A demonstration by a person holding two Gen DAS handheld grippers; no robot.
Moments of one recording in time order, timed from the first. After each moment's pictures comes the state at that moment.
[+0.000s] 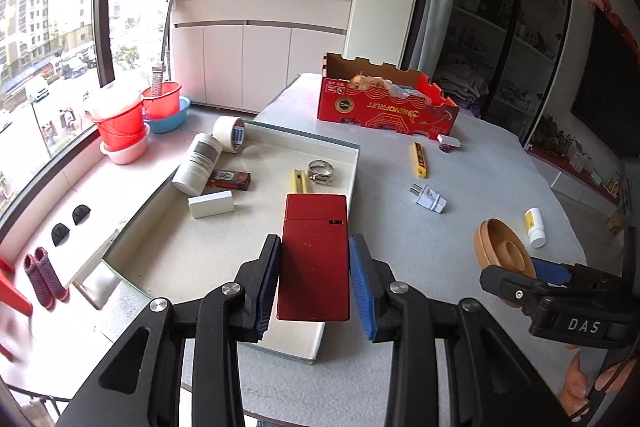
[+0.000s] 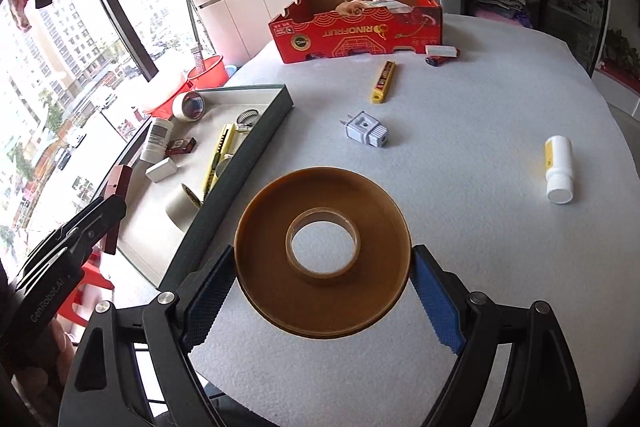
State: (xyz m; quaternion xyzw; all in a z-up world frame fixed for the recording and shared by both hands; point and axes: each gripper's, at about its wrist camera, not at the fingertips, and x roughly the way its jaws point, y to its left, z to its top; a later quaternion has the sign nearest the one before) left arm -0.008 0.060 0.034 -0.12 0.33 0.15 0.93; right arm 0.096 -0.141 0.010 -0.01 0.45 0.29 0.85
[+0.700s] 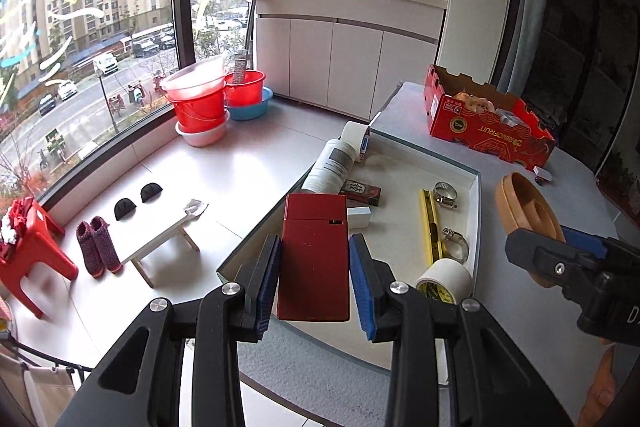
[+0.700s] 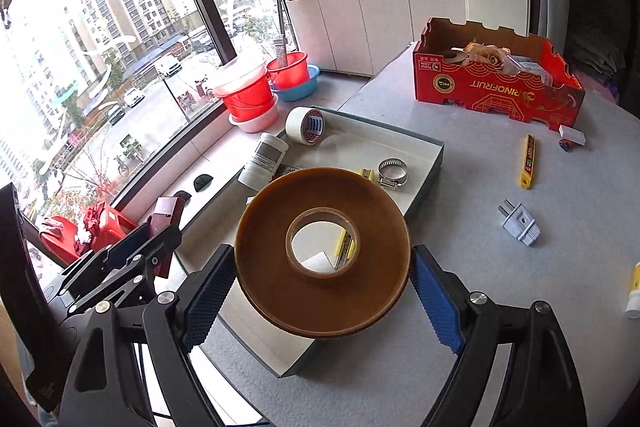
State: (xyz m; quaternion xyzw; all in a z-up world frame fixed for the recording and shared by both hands) left arm -0.025 0.138 0.026 -0.14 0.33 0.28 0.89; right arm 0.090 -0.012 0.041 -0.06 0.40 0.41 0.82
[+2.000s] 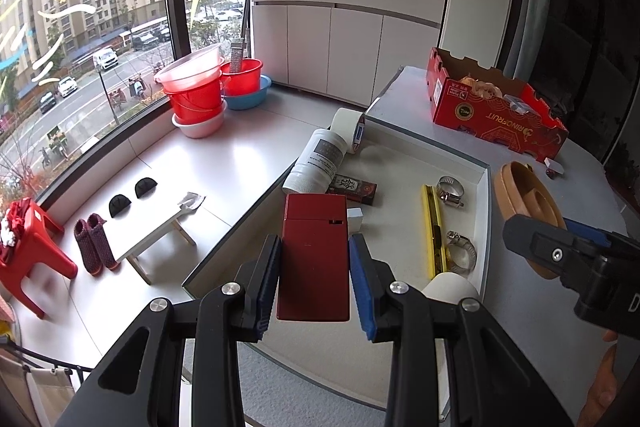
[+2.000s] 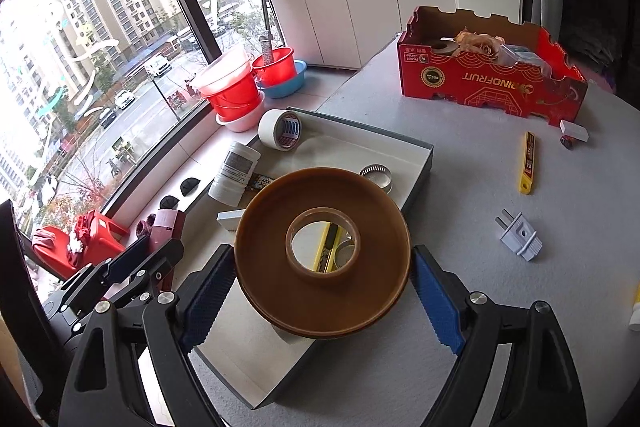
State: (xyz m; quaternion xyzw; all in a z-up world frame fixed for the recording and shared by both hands) left arm 0.011 0.141 0.011 -0.13 0.36 0.28 0.88; right arm 0.121 -0.006 0.029 -0.05 0.42 0.39 0.82
